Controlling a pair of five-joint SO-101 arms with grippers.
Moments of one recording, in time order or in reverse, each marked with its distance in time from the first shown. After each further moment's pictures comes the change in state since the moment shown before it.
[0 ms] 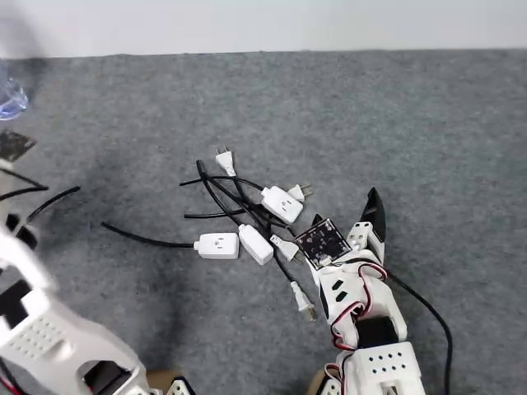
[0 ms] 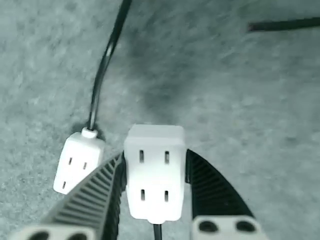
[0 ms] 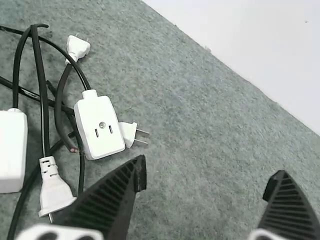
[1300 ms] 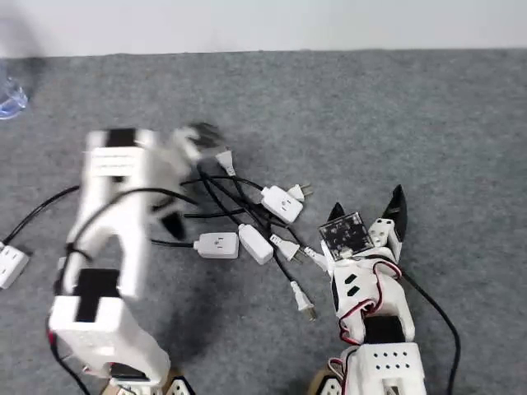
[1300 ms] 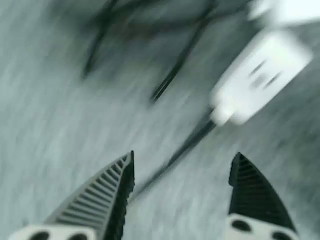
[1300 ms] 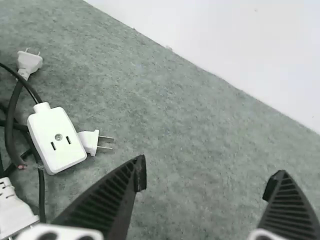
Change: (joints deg) left arm 49.5 -8.3 17.8 -5.7 7.0; right arm 6.9 1.3 0.0 -5.6 -4.0
